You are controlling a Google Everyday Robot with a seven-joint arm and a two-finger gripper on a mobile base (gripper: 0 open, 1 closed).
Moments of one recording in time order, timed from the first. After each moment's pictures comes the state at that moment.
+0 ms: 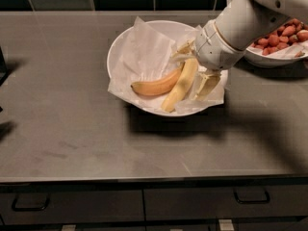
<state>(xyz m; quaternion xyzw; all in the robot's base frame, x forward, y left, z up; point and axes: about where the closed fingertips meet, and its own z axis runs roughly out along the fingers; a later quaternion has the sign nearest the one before) 0.539 -0.081 0.907 -0.81 0.53 0.06 0.27</state>
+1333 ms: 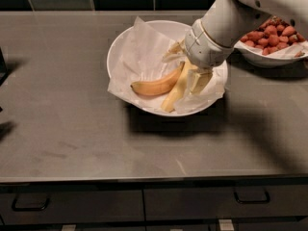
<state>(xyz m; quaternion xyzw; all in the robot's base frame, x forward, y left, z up) 0.551 -0.070 0.902 -0.83 0.50 0.02 0.24</state>
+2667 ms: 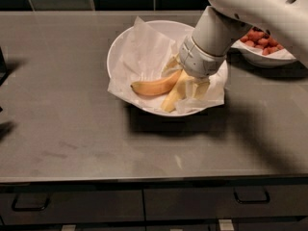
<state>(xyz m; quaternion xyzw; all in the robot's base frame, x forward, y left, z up) 0.546 -0.070 0.869 -0.86 0.48 0.02 0.18</state>
